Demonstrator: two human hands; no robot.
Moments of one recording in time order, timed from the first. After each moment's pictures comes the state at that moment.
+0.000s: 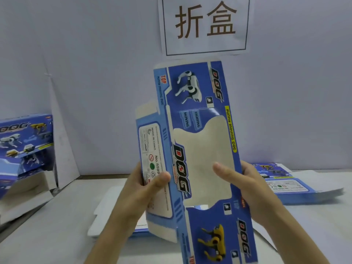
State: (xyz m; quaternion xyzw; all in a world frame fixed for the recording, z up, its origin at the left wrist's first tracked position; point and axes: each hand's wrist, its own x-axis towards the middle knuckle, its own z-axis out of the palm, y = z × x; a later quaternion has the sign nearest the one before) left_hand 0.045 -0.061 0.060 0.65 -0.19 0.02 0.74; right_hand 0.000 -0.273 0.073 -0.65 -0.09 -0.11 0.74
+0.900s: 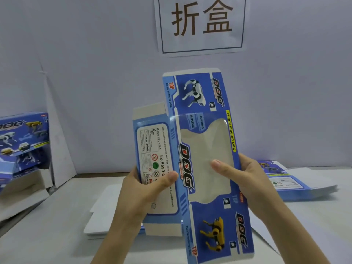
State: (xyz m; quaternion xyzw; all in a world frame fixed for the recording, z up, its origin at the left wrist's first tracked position) left_hand 0.041 -0.076 0.056 0.65 -0.13 0.07 0.75; right_hand 0.005 -0.288 0.070 -0.67 -0.08 -0.15 0.72
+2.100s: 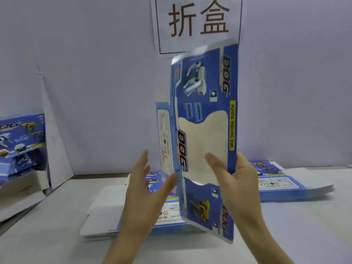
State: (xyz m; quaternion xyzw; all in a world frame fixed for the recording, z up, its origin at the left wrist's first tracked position) left_hand 0.032 -0.092 0.049 0.73 -0.16 0.17 0.65; right_hand -0.002 -0.250 0.066 -0.68 -0.07 -0.39 0.62
